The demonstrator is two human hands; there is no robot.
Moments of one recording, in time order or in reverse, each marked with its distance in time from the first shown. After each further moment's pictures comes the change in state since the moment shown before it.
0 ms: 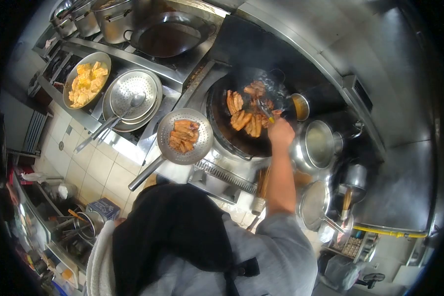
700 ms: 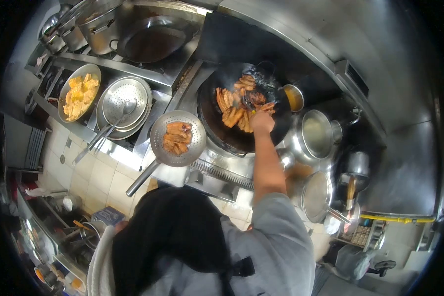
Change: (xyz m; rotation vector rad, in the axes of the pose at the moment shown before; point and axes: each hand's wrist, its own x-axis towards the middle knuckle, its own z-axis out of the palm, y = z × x) left_hand -0.029 0.044 -0.026 0.118 -0.132 0.130; right_hand 0.058 -0.009 0.098 0.050 -0.279 0.152
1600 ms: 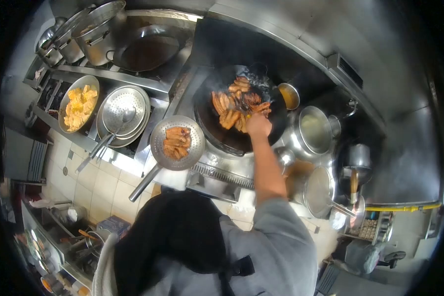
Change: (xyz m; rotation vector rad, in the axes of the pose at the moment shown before) left_hand 0.019 -0.023 0.000 0.580 0.058 0.597; right_hand -0.047 -0.002 -0.025 -0.023 0.051 -0.077
